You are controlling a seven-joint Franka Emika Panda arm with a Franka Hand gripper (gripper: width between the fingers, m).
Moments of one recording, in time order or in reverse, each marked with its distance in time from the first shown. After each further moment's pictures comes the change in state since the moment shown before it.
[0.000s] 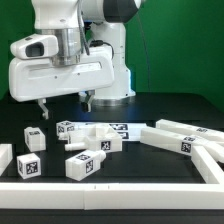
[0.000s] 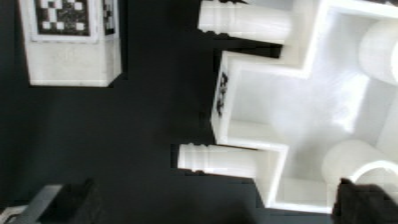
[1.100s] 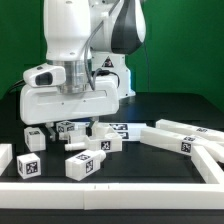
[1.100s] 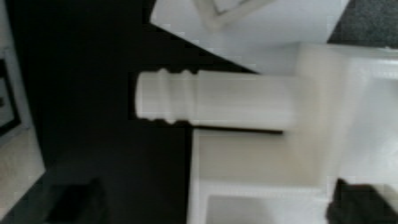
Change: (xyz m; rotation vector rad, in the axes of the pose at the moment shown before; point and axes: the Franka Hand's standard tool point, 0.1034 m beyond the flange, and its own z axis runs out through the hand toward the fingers) arm -0.018 -0.014 0.059 -0.044 0.018 0.070
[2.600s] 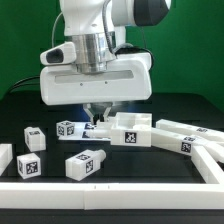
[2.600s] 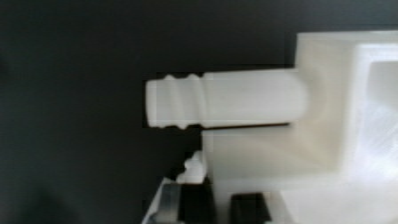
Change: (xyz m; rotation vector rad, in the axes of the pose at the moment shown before) arm 0.077 -0.031 -0.049 0.093 0.027 0.544
